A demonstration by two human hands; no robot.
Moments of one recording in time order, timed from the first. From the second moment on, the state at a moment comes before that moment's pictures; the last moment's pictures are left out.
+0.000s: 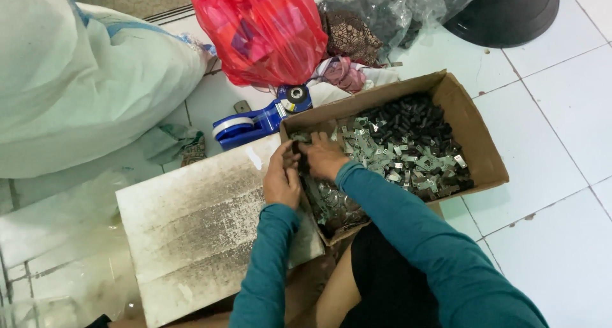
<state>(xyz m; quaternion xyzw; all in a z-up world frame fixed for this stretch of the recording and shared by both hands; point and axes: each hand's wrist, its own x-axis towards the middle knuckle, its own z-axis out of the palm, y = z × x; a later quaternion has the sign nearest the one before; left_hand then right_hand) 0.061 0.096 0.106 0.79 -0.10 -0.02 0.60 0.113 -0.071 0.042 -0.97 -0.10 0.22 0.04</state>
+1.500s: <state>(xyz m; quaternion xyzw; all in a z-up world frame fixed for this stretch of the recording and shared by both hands) 0.052 0.099 0.100 0.83 -0.12 -0.08 0.54 0.097 -0.092 0.135 -0.93 0.00 0.18 0.33</state>
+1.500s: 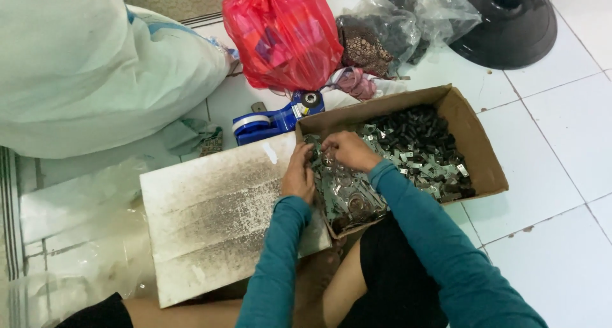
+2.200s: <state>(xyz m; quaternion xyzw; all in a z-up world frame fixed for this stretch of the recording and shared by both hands) -0.003 0.206 0.136 0.82 0.05 0.07 0.57 0.039 0.030 0.194 -0.86 -0.15 0.08 0.47</state>
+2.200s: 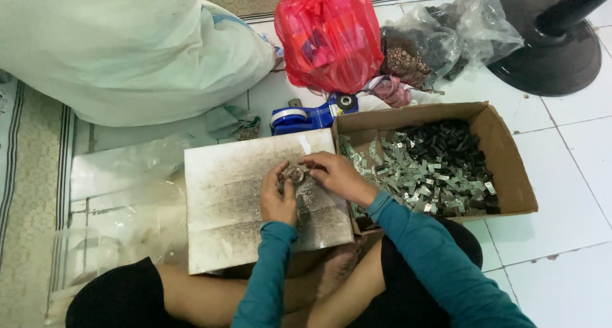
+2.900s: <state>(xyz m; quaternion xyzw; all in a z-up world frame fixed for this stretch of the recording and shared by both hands) 0.057 0.020 -0.036 0.89 -0.09 -0.26 0.36 0.075 -0.098 0.029 -0.98 0.00 0.19 0.05</state>
